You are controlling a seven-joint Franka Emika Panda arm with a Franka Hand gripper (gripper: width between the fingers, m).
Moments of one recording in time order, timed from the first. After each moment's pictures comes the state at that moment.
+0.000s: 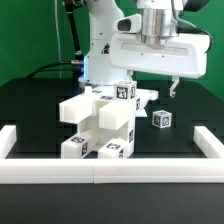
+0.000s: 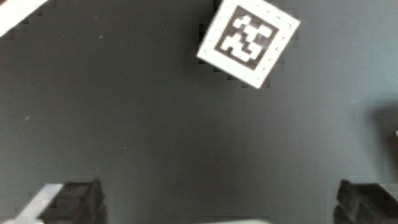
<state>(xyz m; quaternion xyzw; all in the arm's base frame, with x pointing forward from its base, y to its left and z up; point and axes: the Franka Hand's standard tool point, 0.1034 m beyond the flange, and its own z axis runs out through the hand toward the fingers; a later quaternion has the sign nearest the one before) 0.434 0.081 0.077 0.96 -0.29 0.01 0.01</state>
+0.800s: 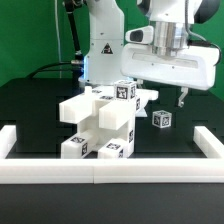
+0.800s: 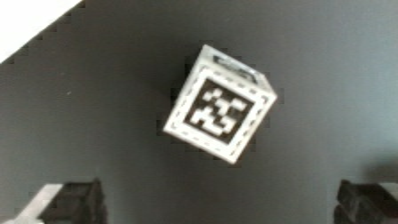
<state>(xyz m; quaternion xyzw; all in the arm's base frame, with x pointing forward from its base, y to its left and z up) 0.426 0.101 0.049 0.96 -0.29 0.02 0.03</state>
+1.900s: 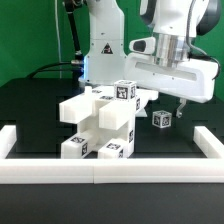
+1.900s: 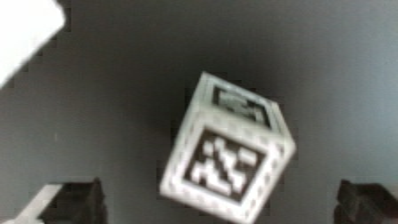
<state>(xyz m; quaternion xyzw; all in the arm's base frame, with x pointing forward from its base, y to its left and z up) 0.412 0.106 0.023 0.94 -0.34 0.03 0.05</state>
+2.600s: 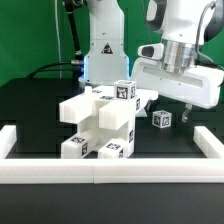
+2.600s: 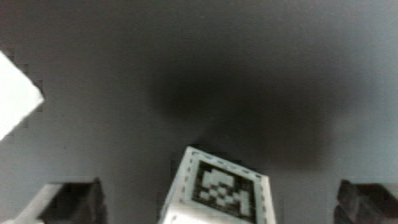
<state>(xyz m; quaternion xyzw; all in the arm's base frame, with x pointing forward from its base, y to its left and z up) 0.404 0.118 0.015 0.94 -0.34 0.02 0.06</state>
